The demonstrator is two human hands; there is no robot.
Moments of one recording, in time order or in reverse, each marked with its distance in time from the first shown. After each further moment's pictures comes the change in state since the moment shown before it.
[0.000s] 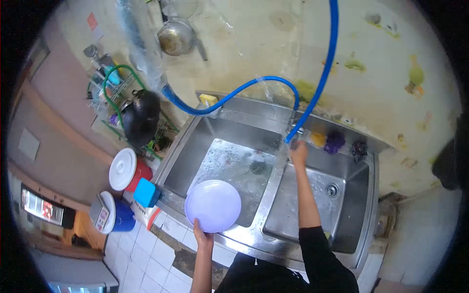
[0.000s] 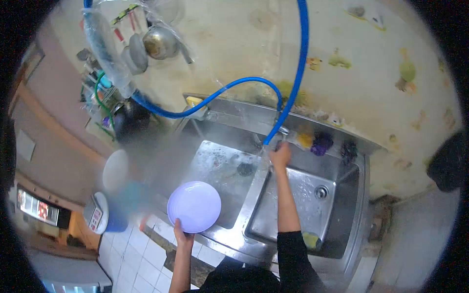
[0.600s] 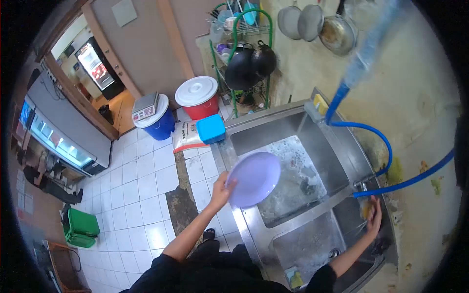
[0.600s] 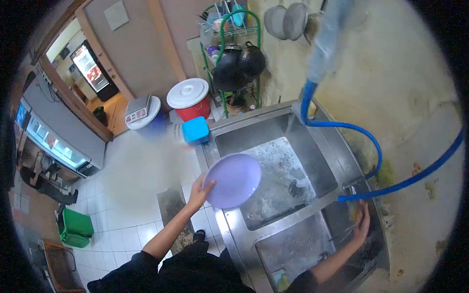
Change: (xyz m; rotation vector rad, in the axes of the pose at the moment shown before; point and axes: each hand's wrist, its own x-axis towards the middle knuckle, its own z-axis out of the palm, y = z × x) left_hand -0.019 0.074 0.000 0.780 0.050 0.627; right_hand 0.133 0.099 -0.084 1.207 -0.781 0.314
